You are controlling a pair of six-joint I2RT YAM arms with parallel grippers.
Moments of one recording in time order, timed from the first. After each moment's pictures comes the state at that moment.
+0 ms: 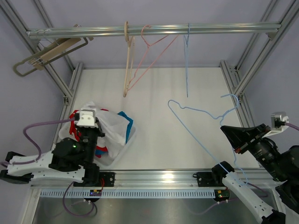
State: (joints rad) left arm -1.56 0.48 0.80 0.08 -1.48 0.41; right arm 0.50 0.39 1.35 -0.93 -0.06 0.47
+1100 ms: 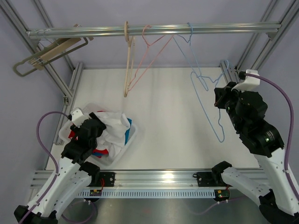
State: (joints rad) left arm -0.43 0.57 0.56 -0.58 -0.69 -0.73; right arm 0.50 0.82 1.33 -0.67 0.42 0.32
